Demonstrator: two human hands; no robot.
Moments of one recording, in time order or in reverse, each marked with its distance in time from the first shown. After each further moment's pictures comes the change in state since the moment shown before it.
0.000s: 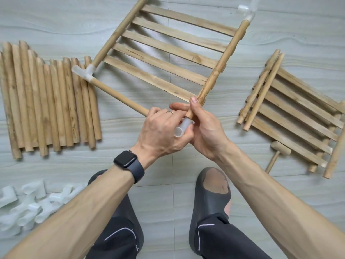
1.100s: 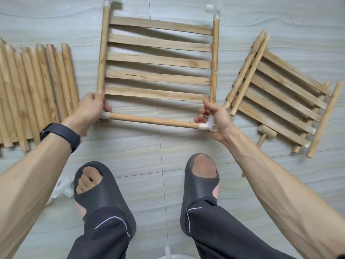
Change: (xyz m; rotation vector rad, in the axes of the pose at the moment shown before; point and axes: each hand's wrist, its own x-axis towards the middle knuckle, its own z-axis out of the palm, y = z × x) left_hand -0.022 -0.139 -0.019 -0.334 -0.361 -1.223; right_hand 0.027 0.019 -0.115 0.138 0.330 0.062
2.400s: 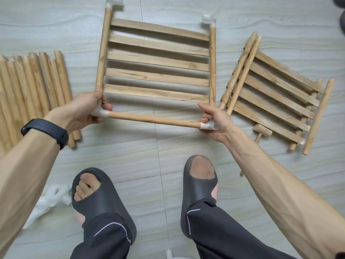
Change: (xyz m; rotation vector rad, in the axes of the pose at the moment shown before) left_hand -0.003 0.037 -0.013 -0.262 -0.251 -0.123; right_hand -0.002 -0.009 -0.007 -0.043 0.132 0.107
